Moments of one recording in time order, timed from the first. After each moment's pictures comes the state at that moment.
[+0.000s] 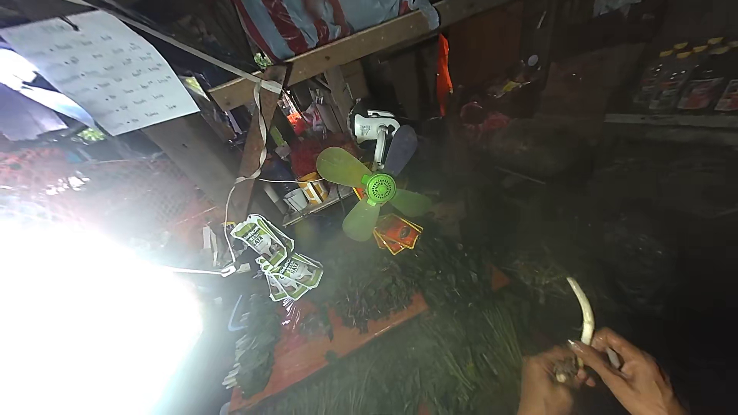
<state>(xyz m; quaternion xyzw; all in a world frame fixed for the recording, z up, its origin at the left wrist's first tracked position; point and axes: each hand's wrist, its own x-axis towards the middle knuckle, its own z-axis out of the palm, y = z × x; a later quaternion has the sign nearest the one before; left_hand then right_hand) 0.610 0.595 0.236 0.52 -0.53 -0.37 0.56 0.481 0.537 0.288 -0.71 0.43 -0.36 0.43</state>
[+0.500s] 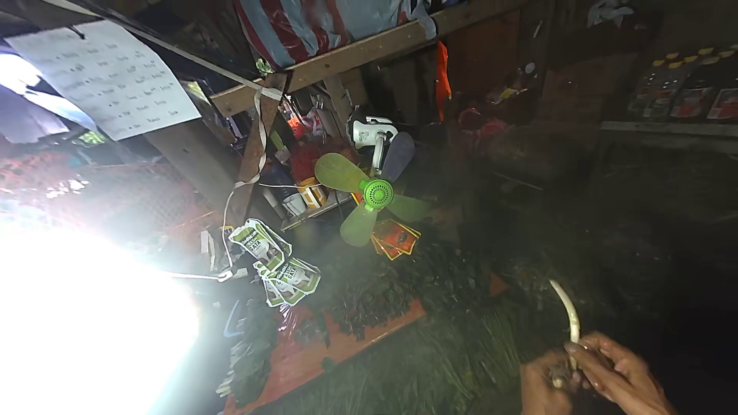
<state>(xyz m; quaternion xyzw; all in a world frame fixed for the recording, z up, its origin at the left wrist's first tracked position) 0.600 0.592 0.237 0.56 -0.50 -0.34 0.57 0.483 0.529 0.286 -0.61 0.41 -0.38 0.56</state>
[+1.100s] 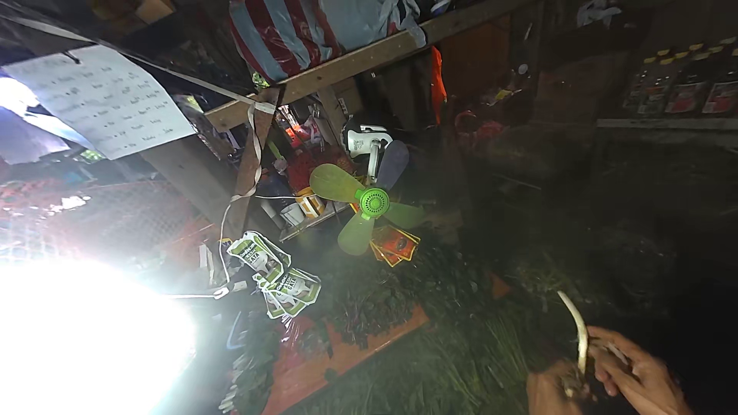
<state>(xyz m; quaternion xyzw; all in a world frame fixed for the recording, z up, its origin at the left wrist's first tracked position) 0.602 0.589 0.237 0.62 -0.55 -0.32 0.46 0.473 0.511 0.271 -0.64 0.44 -0.38 0.50</state>
